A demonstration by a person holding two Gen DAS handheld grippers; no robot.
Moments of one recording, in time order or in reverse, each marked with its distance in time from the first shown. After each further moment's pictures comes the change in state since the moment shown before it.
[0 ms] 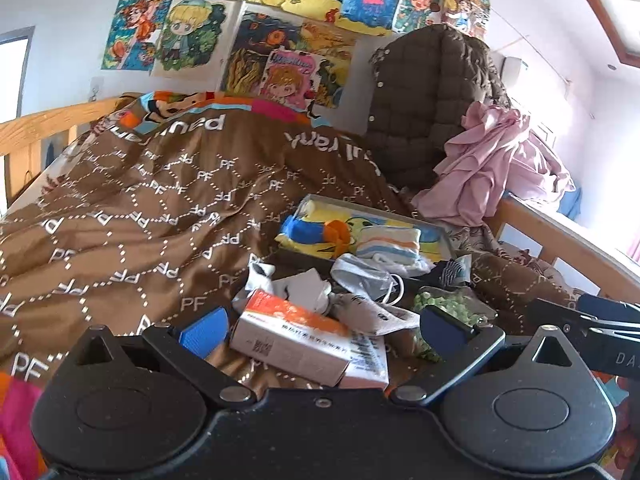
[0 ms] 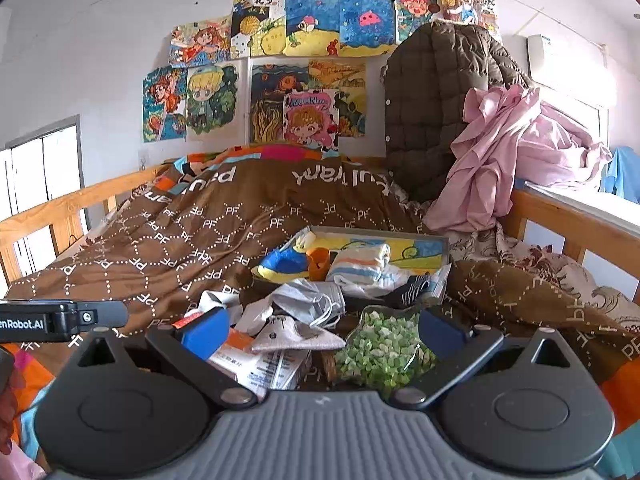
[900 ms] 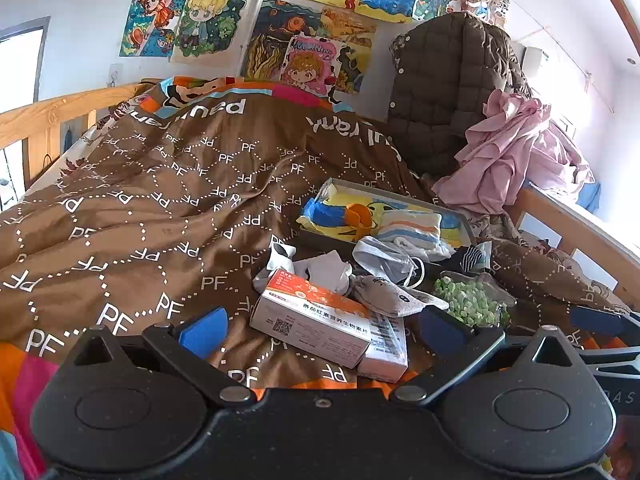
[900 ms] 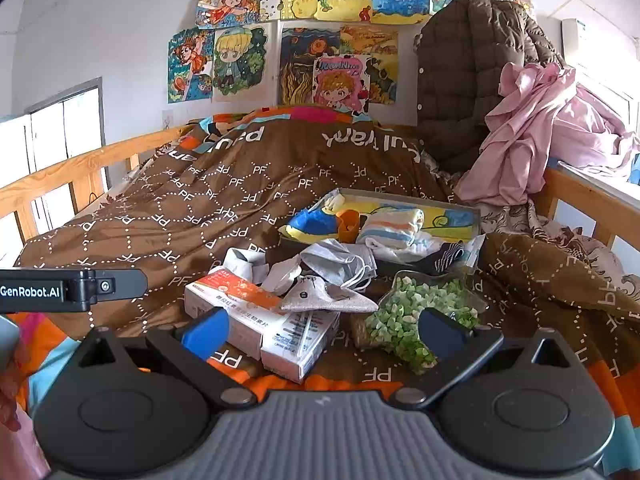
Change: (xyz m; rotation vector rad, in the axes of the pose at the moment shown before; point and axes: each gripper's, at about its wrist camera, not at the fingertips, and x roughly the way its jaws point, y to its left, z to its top) left arm 0.002 0.001 -0.009 -0.005 0.041 0.064; right arm 0.017 0.016 -0.012 -0.059 0.104 0.070
